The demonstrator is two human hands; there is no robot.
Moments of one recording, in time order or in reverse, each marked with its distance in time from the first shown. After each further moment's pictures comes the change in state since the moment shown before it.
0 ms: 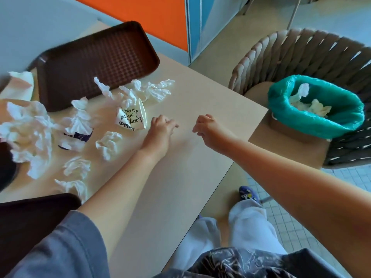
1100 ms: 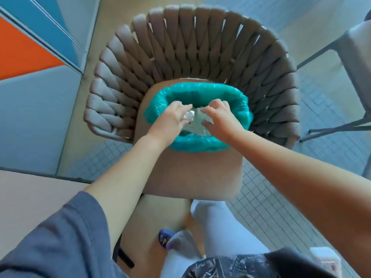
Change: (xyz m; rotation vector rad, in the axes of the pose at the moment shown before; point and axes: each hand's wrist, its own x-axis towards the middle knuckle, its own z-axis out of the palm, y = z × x) left_hand 0.273 0.337 0.220 -0.090 -0.474 0.465; right_hand -0.128 0.381 -0.149 0.042 0.140 0.758
